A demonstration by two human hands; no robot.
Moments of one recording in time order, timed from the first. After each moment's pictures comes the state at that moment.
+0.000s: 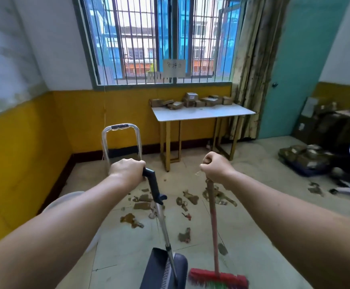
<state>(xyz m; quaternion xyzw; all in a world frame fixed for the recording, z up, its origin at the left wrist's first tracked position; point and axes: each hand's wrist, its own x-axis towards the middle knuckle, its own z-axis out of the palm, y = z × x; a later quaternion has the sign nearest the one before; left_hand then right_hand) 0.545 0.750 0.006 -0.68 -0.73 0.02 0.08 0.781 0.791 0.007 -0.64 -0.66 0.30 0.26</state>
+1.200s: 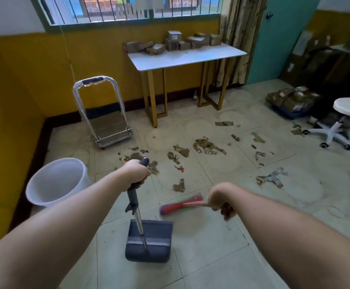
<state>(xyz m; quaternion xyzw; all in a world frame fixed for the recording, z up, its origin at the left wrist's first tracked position) 0.543 0.780 -0.111 -0.47 -0.75 -0.14 -0.45 0.786 0.760 -0.143 -0.68 -0.53 0.40 -0.30</state>
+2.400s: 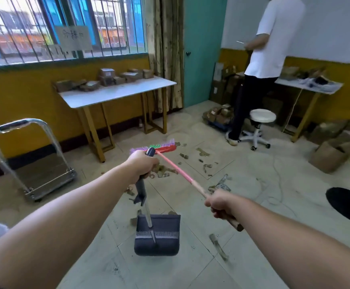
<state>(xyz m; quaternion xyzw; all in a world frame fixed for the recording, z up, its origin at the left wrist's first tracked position) 0.740 0.826 -0.047 -0.61 -0.63 -0.19 -0.44 0.949 0.710 -0.116 -0.80 -0.33 0.47 0.15</state>
